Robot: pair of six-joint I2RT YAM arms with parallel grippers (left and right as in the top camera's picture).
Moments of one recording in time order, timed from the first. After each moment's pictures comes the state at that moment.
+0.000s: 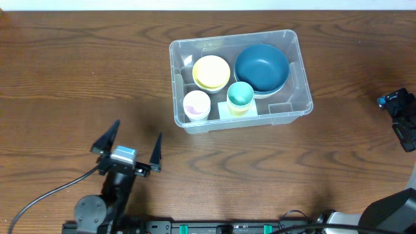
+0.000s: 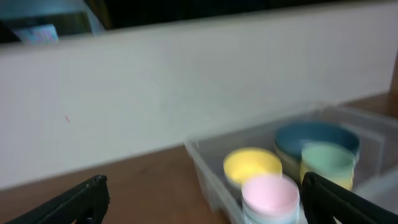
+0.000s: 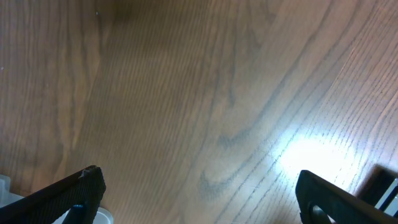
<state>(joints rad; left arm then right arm) -0.13 0.04 0.25 -0.13 0.18 0.09 -0.54 1.53 1.38 -1.16 0.10 0.67</state>
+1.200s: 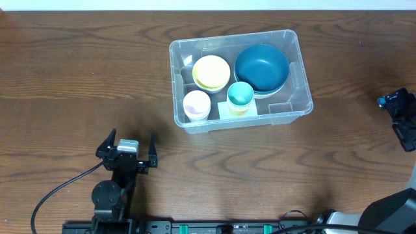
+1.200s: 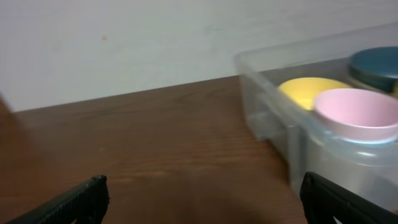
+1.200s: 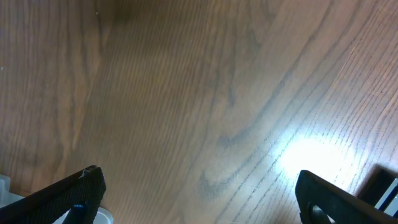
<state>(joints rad) -0.05 0.01 0.02 -0.12 0.04 0.12 -0.54 1.53 1.38 -1.16 0.10 0.67</state>
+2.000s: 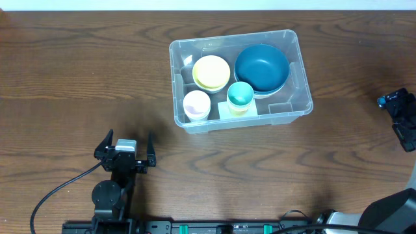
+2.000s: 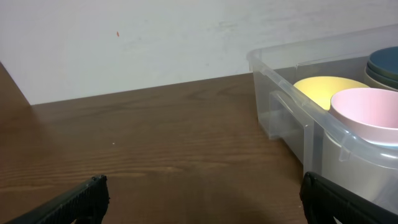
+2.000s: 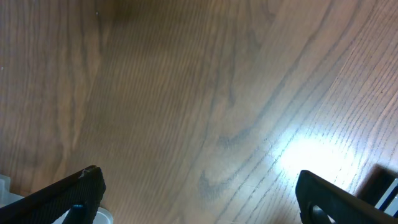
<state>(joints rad) -0.05 0.01 0.02 -0.12 0.00 0.11 -0.54 1.53 1.38 -1.16 0.10 0.67</state>
